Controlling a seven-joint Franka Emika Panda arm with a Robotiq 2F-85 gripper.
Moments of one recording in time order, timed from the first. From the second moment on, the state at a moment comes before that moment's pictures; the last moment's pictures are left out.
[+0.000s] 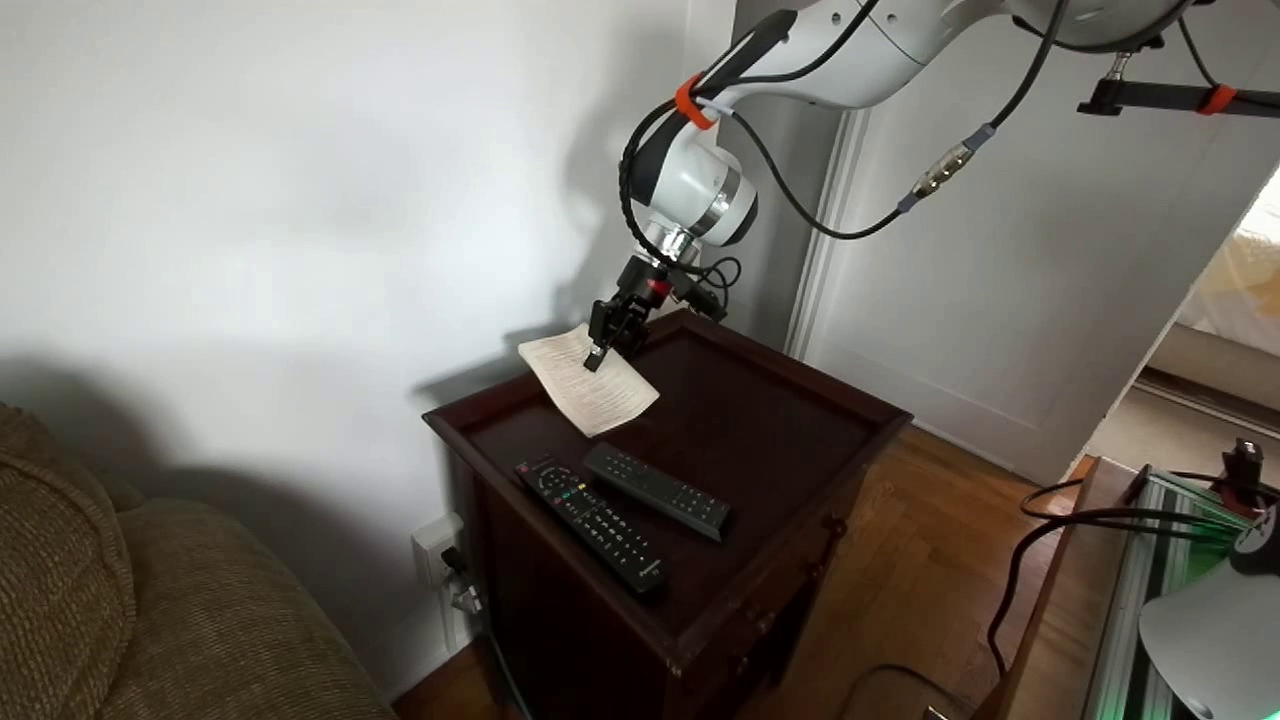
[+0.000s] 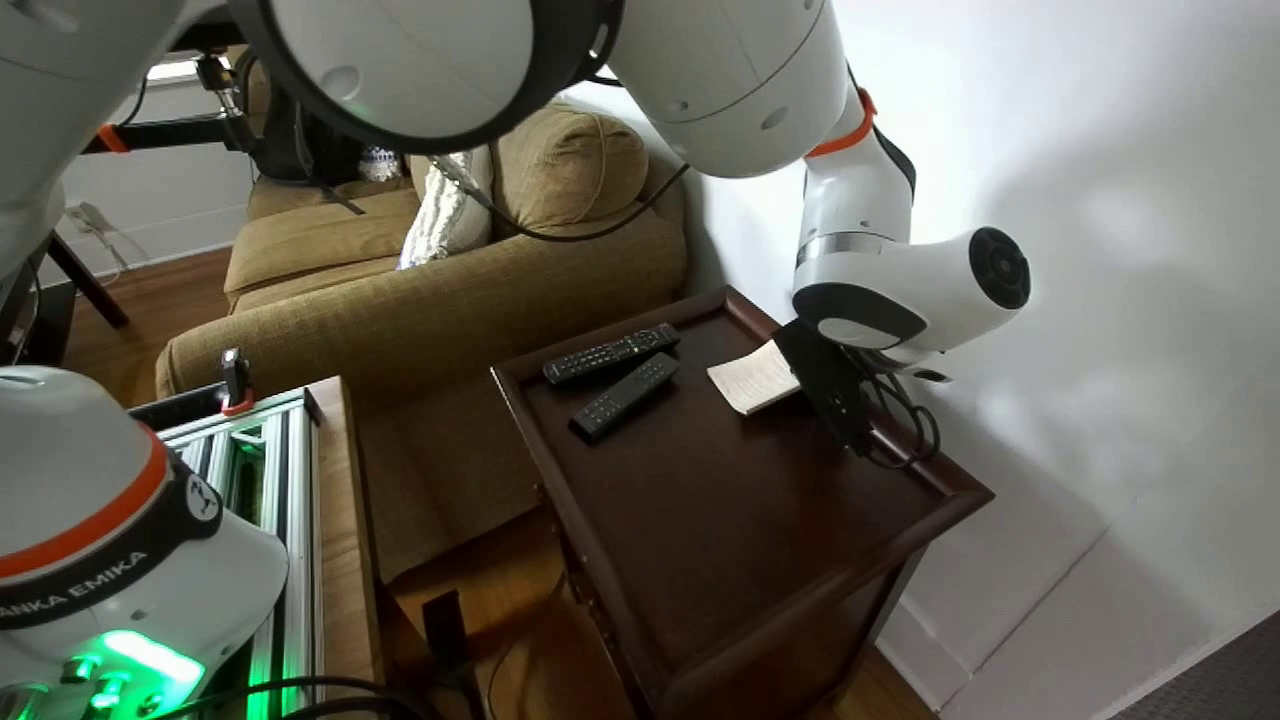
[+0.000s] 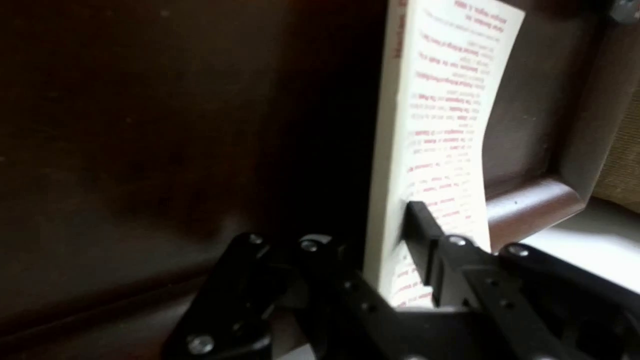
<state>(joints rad) -0.34 1.00 0.26 -1.52 0.56 2.36 -0.73</state>
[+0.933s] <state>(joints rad) -0.27 0.79 0.20 -1.70 0.48 2.32 -0.50</state>
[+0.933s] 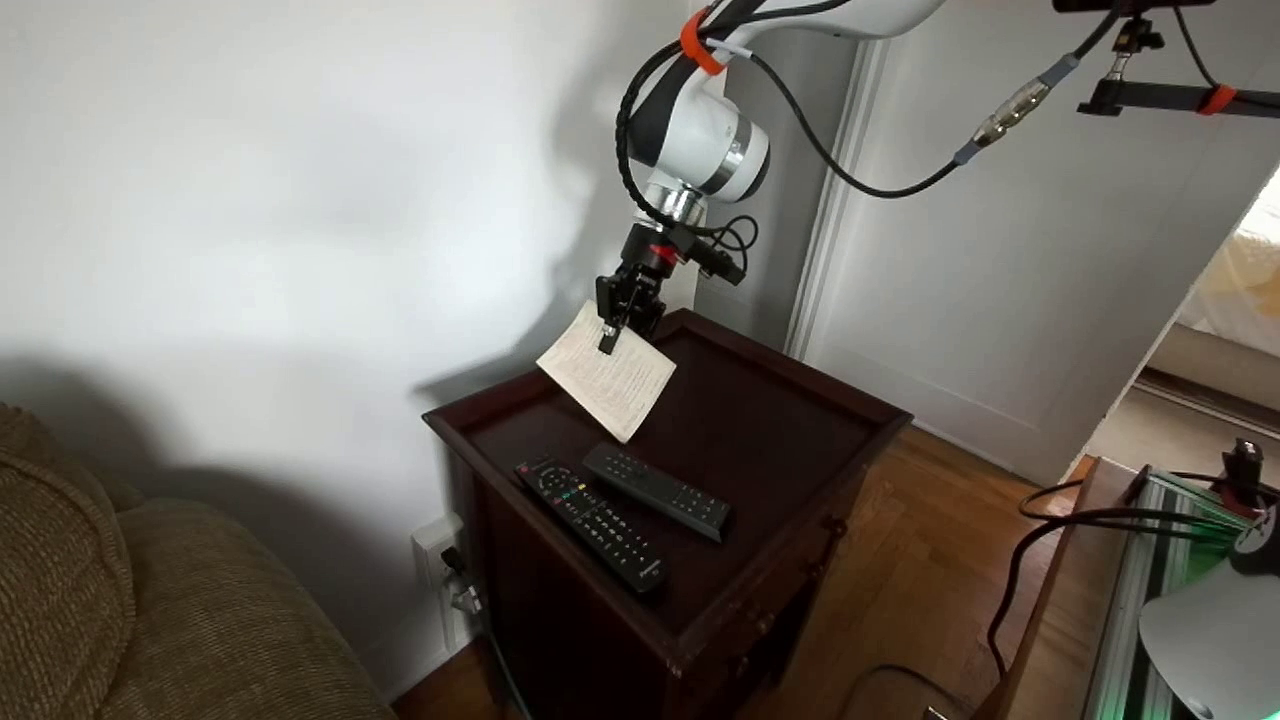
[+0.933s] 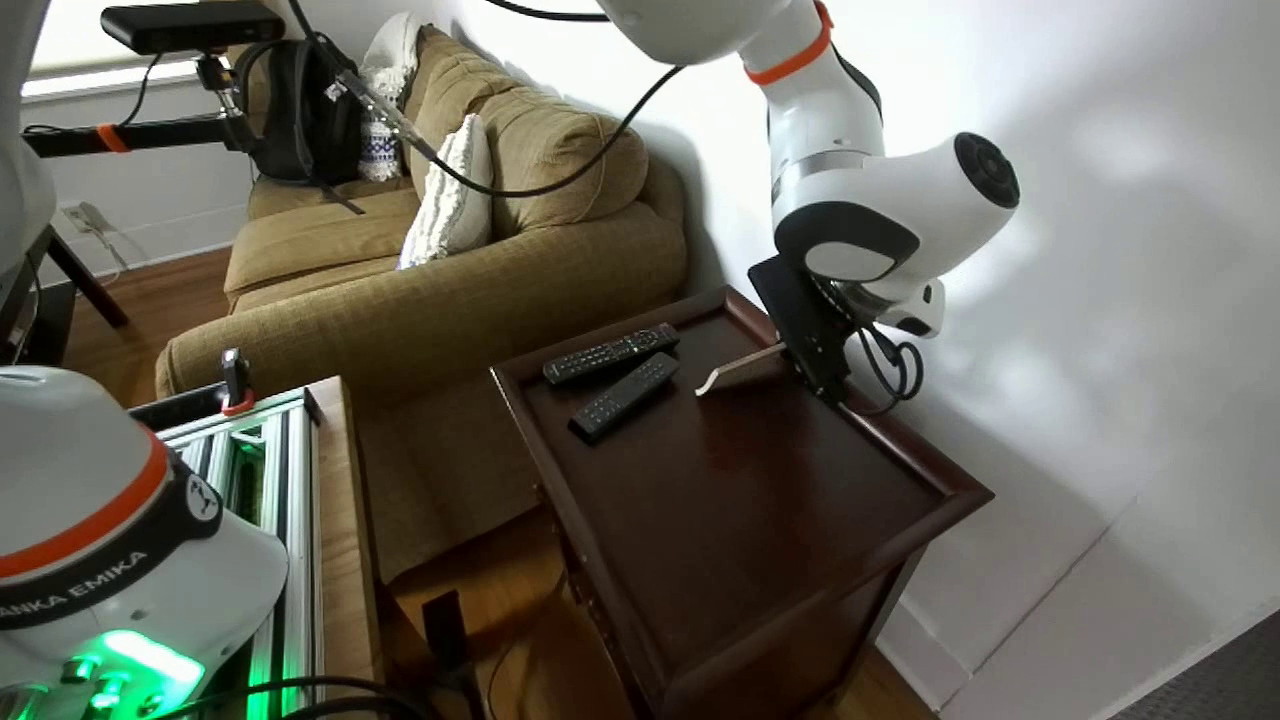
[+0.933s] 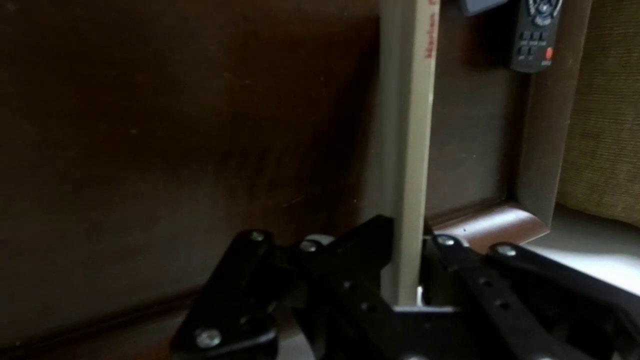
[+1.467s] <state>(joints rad) -0.06 0.56 0.04 -1.89 0.23 2.33 -0.07</state>
